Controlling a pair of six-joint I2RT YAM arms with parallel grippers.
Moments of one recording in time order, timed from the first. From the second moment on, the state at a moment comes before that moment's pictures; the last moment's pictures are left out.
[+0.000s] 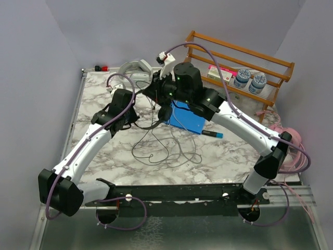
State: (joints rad) left arm -0.41 1.21 1.08 -0.63 -0.24 -0.67; right arm 0.91 1.66 1.81 -0.33 -0.08 0.28
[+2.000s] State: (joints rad) left arm -0.41 1.26 1.64 -0.86 0.23 -0.65; right arm 0.90 1.58 0.56 1.20 -0.38 0.14
